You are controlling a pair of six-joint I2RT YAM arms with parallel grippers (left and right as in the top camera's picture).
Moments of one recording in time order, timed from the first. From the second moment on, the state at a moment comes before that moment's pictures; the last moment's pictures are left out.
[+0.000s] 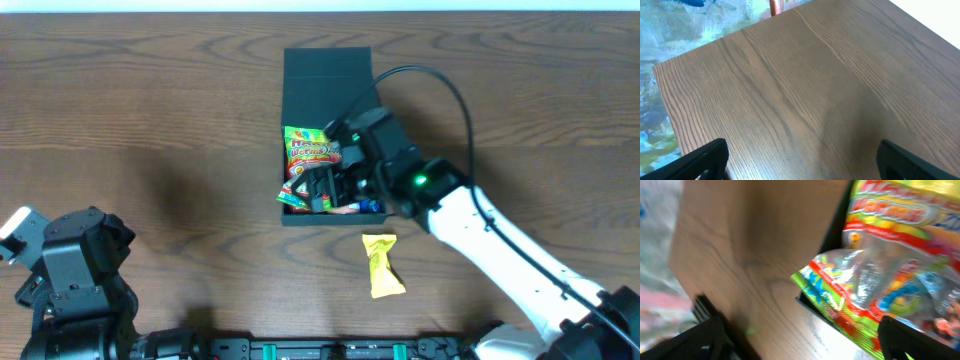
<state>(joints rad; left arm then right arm) 0.12 0.67 1.03 -1.16 -0.59 -0.59 0.59 1.48 1.10 -0.53 -0.47 0.51</state>
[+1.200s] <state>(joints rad) 0.12 0.67 1.03 -1.16 -0.59 -0.59 0.55 1.59 1.05 -0.65 -0.28 0.90</state>
